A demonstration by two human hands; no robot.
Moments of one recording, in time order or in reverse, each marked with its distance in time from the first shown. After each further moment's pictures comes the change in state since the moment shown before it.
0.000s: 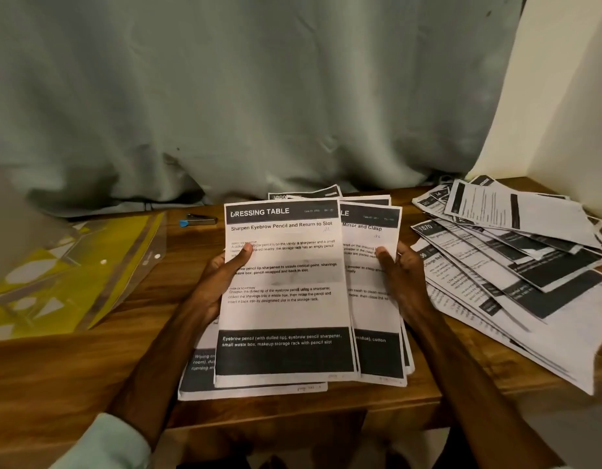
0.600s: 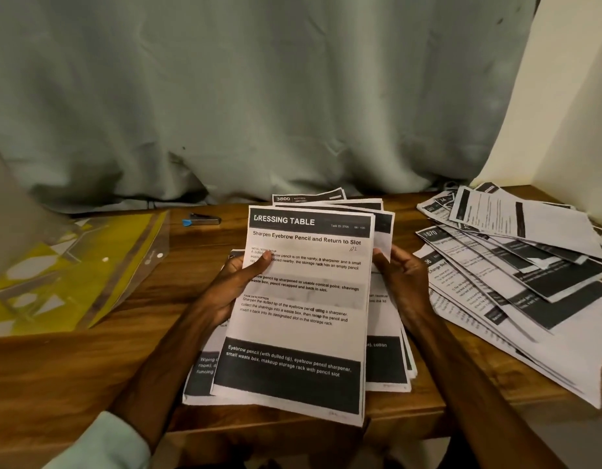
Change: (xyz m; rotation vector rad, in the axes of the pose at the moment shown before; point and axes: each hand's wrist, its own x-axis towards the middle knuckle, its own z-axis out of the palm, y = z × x) left_hand -0.004 -0.001 0.008 0.038 -0.201 -0.061; right_hand -0.004 -0.011 0.009 0.122 -0.004 0.018
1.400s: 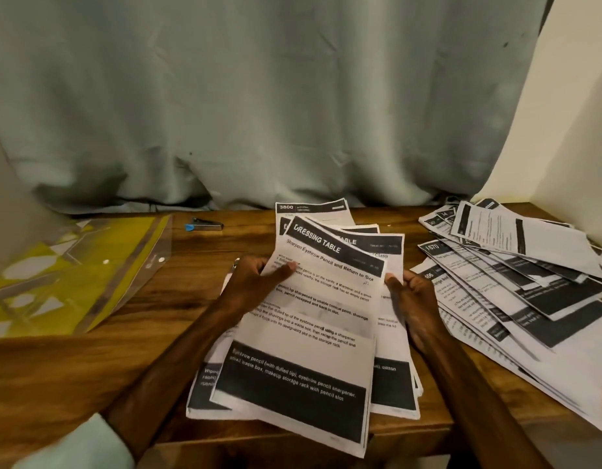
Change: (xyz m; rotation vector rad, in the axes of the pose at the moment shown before) left_hand -0.010 0.021 0.036 0.601 0.160 0.209; right_hand -0.009 -0.007 -0.012 -0.168 0.013 0.185
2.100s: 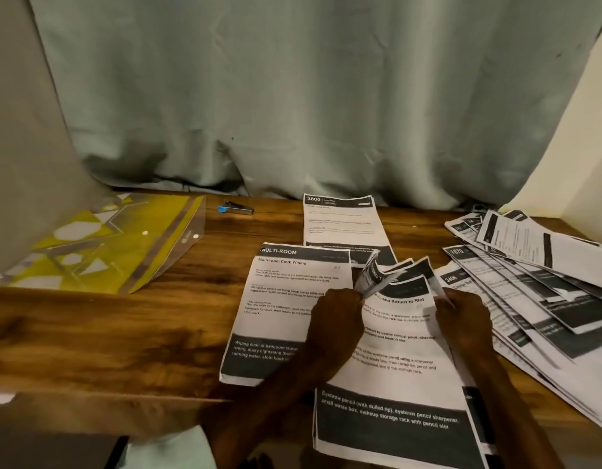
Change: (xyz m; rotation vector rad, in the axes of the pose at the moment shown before) left_hand -0.049 -0.021 0.109 0.540 0.205 0.242; right_hand -0.013 0.010 -0.029 -0.788 0.200 -0.105
